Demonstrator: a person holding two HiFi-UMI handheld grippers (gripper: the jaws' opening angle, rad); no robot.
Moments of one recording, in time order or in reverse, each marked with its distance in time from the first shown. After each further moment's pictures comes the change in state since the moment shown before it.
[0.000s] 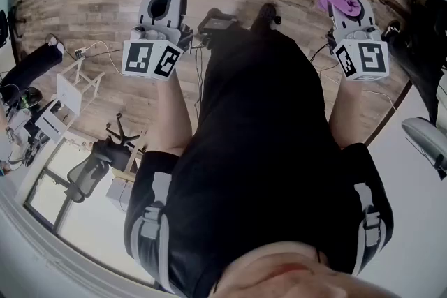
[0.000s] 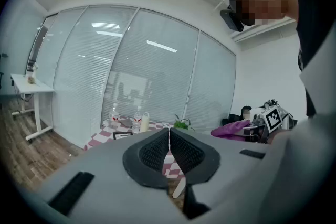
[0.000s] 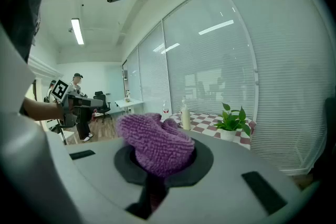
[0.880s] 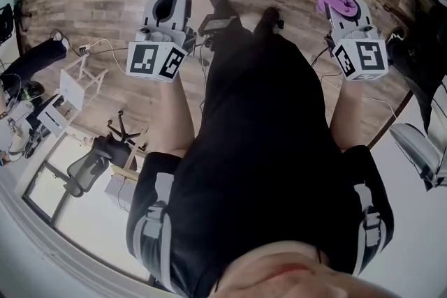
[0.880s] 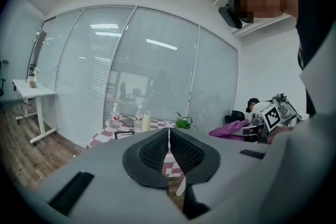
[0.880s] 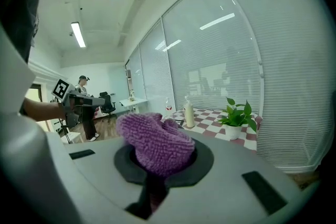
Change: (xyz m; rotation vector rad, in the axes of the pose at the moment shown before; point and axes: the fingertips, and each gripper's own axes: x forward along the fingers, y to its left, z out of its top) left arm 0.010 -0.011 0.002 0.024 0.030 0.023; right arm 0.009 -0.008 -0.009 0.036 0.034 0.054
